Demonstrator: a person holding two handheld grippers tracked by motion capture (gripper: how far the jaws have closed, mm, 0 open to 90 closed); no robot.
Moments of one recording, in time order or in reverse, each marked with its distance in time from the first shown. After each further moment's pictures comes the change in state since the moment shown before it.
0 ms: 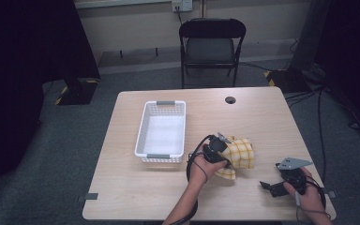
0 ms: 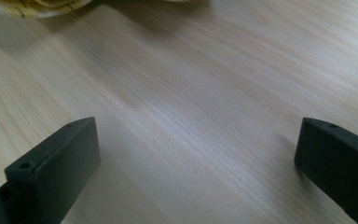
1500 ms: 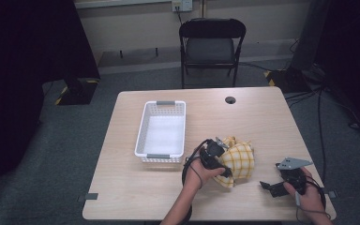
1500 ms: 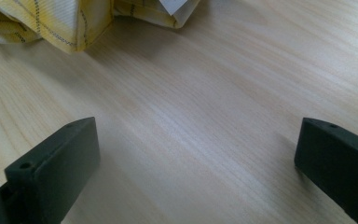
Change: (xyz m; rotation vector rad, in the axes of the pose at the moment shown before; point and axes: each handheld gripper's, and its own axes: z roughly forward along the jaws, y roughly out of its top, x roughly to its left) left arm -0.002 -0.016 -0.005 0.025 0.002 0.028; right arm 0.000 0.000 0.000 0.000 0.000 0.000
